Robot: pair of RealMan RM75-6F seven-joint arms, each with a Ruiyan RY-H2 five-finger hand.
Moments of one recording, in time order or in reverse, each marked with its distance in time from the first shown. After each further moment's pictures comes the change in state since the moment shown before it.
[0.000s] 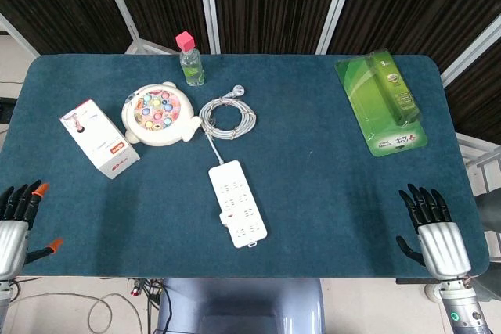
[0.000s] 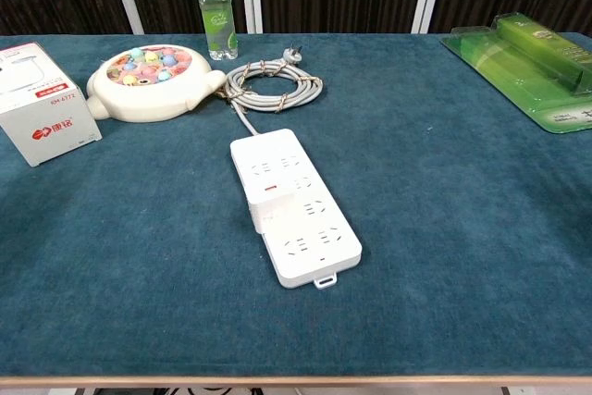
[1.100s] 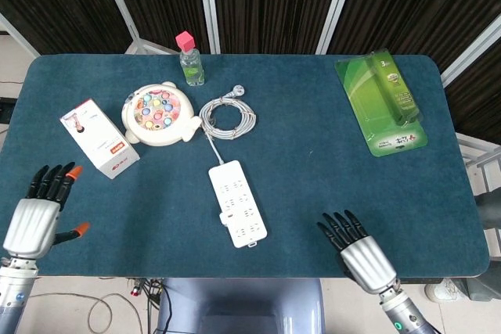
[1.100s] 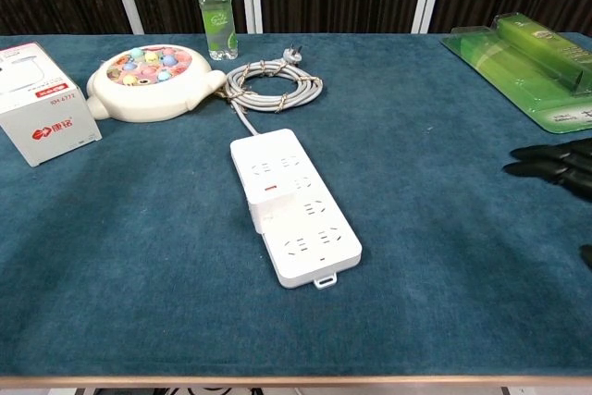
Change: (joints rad) left arm -0.108 0.048 -0.088 -0.194 0.014 -0.154 0.133; right arm 0.100 -0.124 -0.099 -0.111 -0.197 -0.223 -0.257
